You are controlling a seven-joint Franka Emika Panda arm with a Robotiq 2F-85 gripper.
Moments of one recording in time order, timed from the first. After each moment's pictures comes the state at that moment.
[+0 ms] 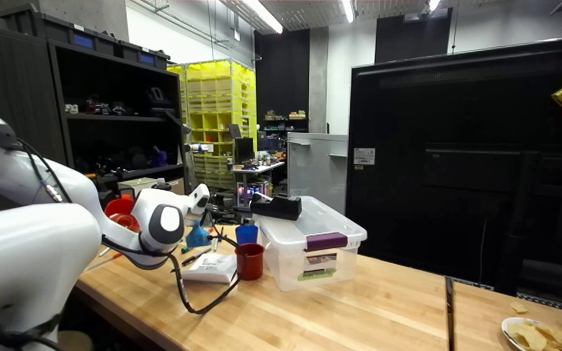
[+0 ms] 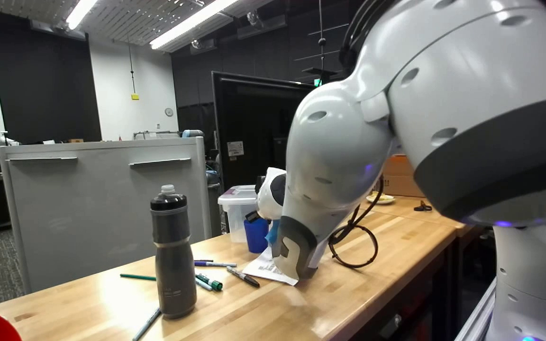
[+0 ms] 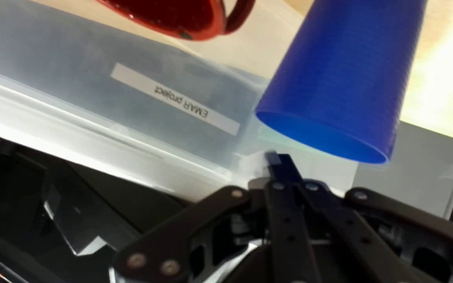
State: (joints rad) arm 1.71 1.17 -1.18 -2.49 0.62 3.45 0.45
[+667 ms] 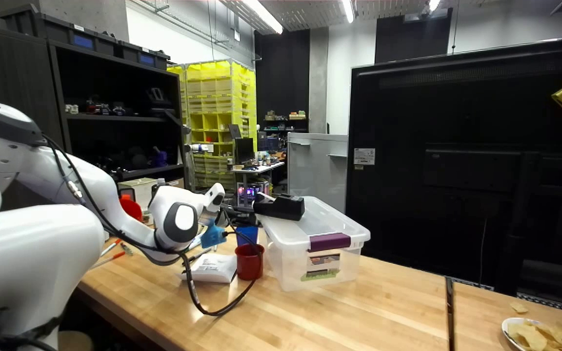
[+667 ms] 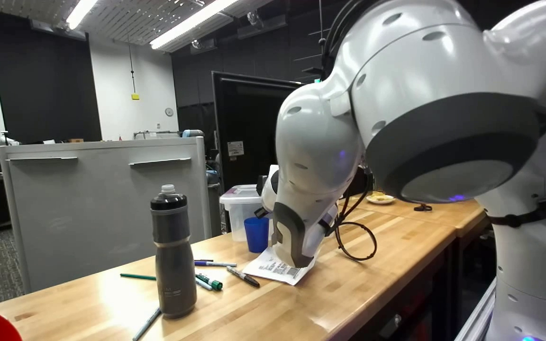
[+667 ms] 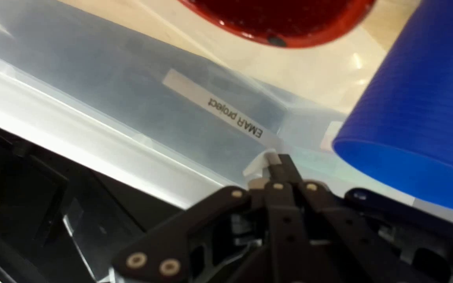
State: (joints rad) arm 1.59 1.14 -1.18 -2.45 0.61 3.43 0.33
